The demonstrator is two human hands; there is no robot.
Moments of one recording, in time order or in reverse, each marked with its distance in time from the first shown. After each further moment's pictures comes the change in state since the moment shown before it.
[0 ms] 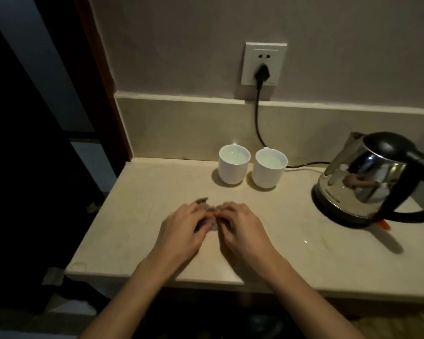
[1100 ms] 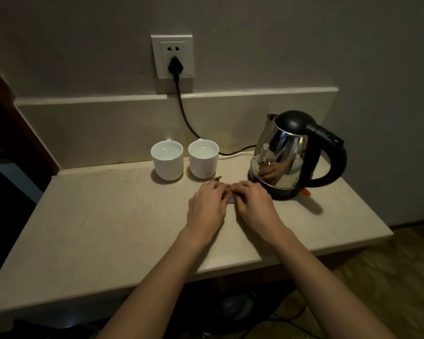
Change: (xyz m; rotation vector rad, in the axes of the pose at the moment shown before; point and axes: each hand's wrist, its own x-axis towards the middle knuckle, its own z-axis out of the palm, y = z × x) left_hand 0.076 0.148 0.094 -0.012 -0.059 0.087; right_hand -0.043 0.124 -0.078 -0.138 0.180 0.329
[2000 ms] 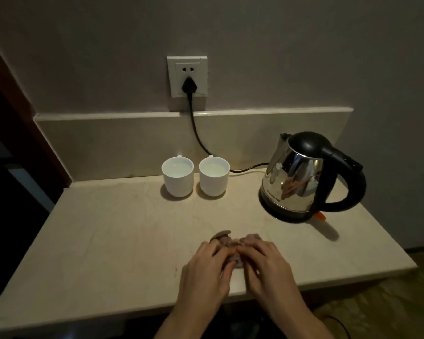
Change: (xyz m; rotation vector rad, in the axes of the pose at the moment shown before) left_hand -0.098 -0.002 -0.018 -0.096 -0.049 0.004; right_hand -0.096 -0.018 0.003 0.062 -0.009 -0.052
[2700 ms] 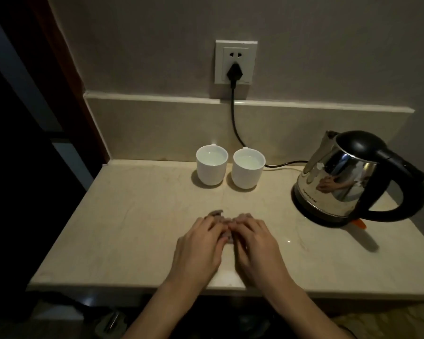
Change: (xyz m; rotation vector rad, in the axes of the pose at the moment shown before) left_hand 0.005 -0.054 -0.037 0.123 0.077 -0.088; right_hand 0.049 -0.050 0.039 0.058 -0.036 -0.157
